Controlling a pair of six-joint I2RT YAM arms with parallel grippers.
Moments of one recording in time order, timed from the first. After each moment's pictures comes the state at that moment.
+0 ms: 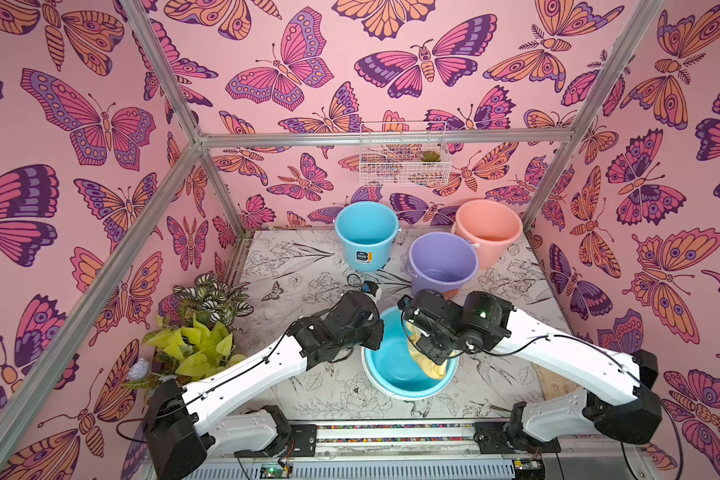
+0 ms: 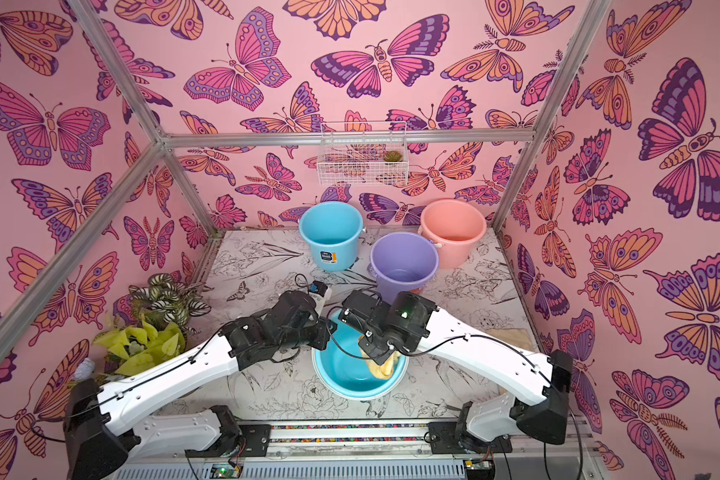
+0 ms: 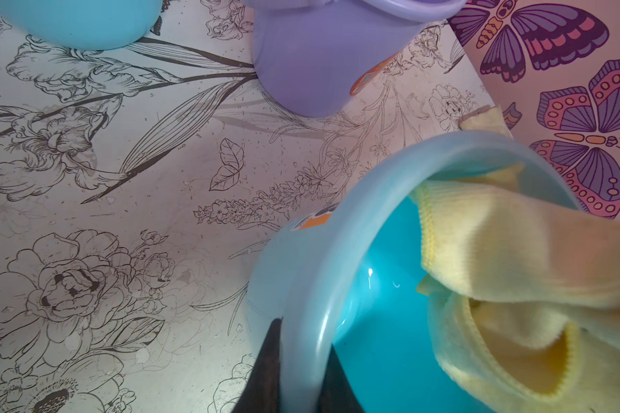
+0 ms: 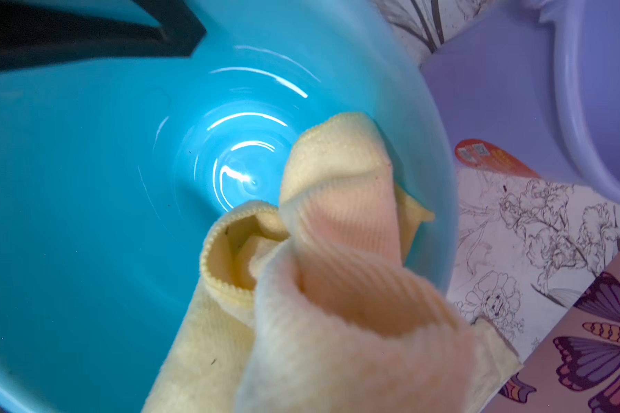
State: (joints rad) left arm -0.88 1.19 0.96 -0.53 -0.02 -0.50; right arm 1.09 1.42 1.47 -1.40 0.25 0.30
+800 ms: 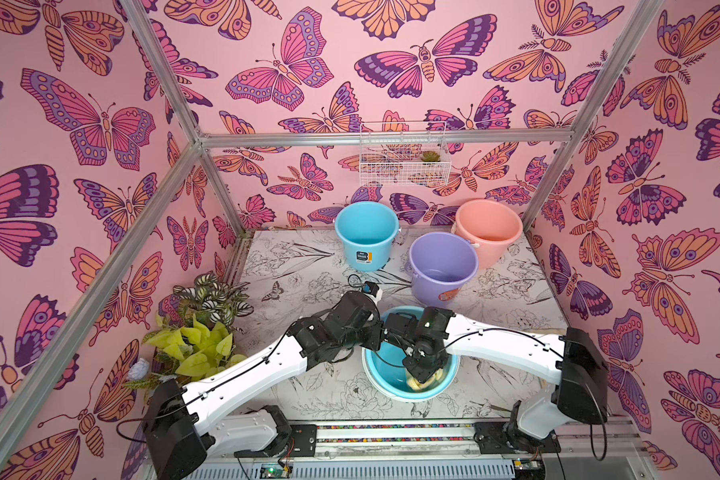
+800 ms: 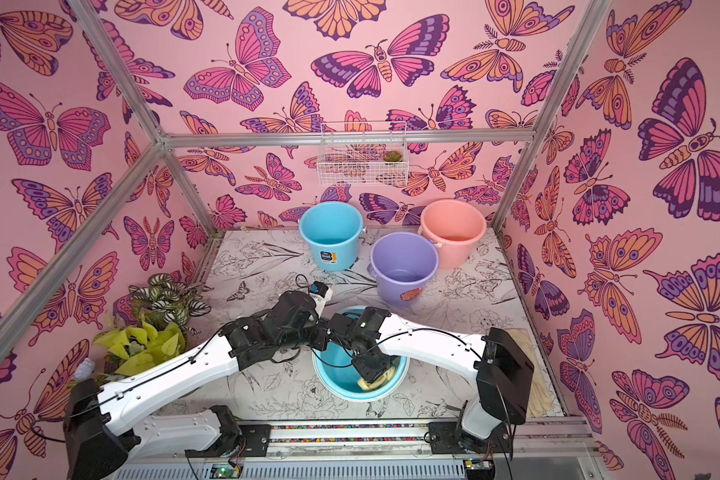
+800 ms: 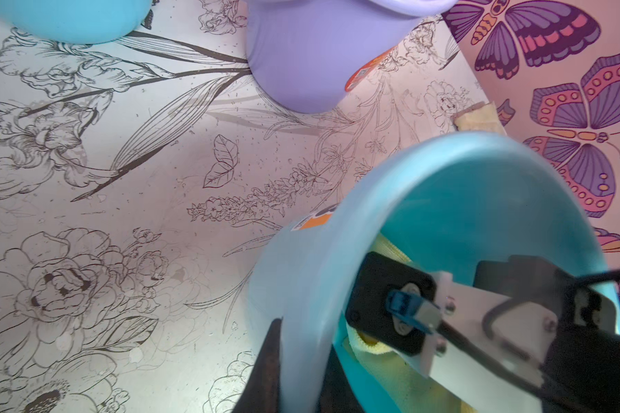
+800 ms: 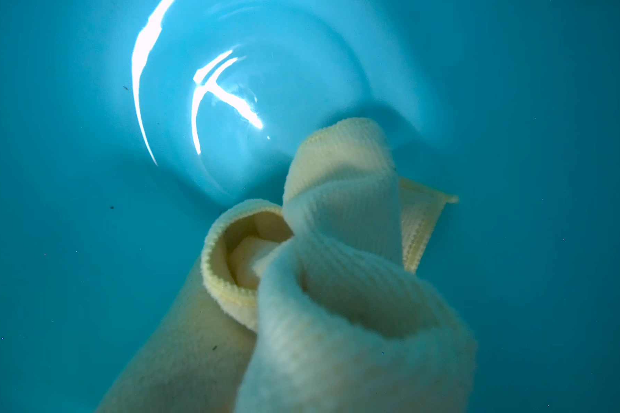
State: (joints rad) left arm -0.88 1.19 0.95 -0.53 -0.01 -0.50; right arm 1.09 1.62 1.23 -1.23 0.11 0.44
